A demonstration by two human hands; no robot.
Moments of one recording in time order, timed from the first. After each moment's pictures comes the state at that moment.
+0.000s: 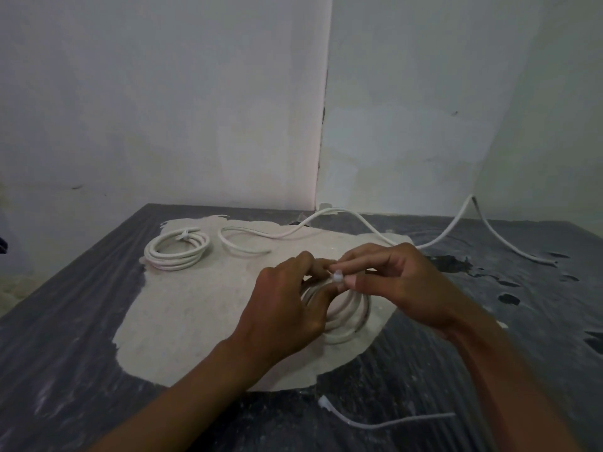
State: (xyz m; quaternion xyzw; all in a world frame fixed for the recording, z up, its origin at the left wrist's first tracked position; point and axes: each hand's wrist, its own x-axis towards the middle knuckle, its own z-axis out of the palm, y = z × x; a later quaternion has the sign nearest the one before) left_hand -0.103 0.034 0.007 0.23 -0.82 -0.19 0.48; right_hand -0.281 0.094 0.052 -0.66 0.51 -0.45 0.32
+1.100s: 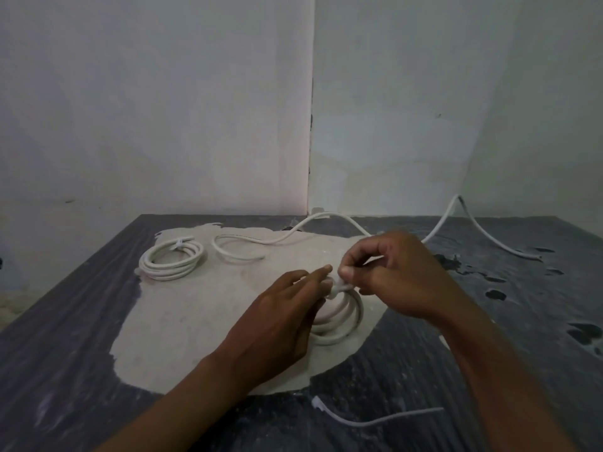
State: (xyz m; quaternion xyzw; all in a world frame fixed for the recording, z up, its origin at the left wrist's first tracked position) left_hand -0.097 0.033 -0.003 0.17 -0.91 -0.04 0.38; right_hand -0.270 0.109 0.084 -0.65 0.63 -0.40 0.15
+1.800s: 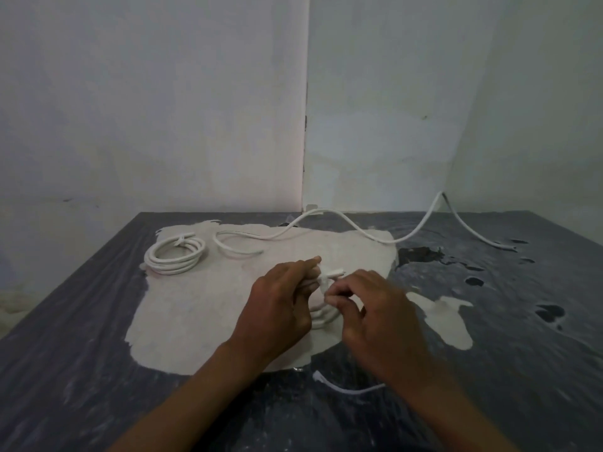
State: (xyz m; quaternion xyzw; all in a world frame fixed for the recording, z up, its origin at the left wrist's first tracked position) left_hand -0.096 0.040 -0.004 0.21 -0.84 -0.11 0.48; right_hand -0.231 0.140 0.016 -0.66 0.63 -0.41 -0.09
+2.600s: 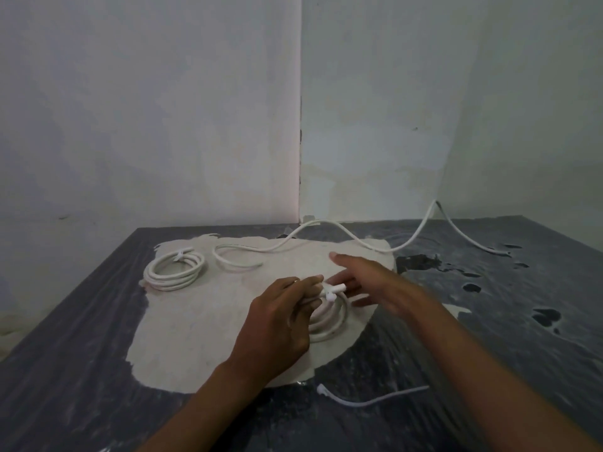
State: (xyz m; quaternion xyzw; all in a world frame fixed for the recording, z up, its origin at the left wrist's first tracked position) left_hand -0.089 0.047 -0.004 0.17 -0.84 -0.14 0.50; right_hand -0.273 0.074 0.051 -0.40 0.73 -0.37 0.41
